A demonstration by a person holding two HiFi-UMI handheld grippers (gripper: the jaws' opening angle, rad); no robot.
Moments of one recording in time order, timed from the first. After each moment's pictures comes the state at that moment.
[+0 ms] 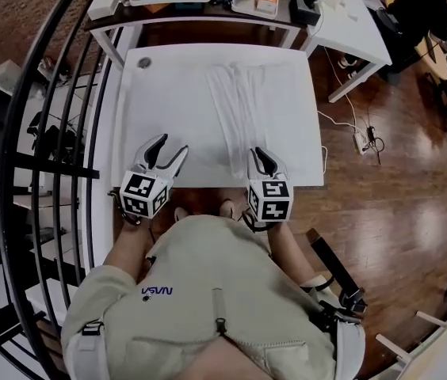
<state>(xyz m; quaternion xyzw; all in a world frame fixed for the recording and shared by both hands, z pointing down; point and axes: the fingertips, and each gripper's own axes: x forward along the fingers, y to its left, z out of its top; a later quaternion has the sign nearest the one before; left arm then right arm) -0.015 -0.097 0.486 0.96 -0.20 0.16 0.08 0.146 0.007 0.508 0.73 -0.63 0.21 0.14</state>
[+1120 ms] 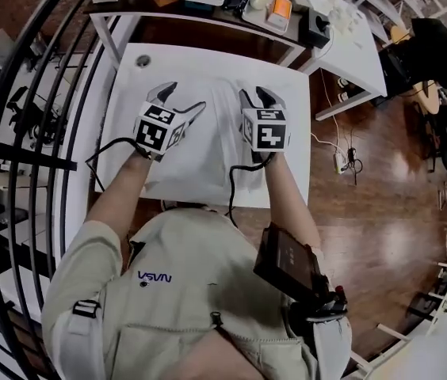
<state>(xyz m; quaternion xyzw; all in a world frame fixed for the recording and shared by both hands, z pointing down) 0.084 -0.244 0.478 0.95 -0.20 0.21 0.09 0.213 -0.201 0.445 0.71 -0.65 0.16 0.23</state>
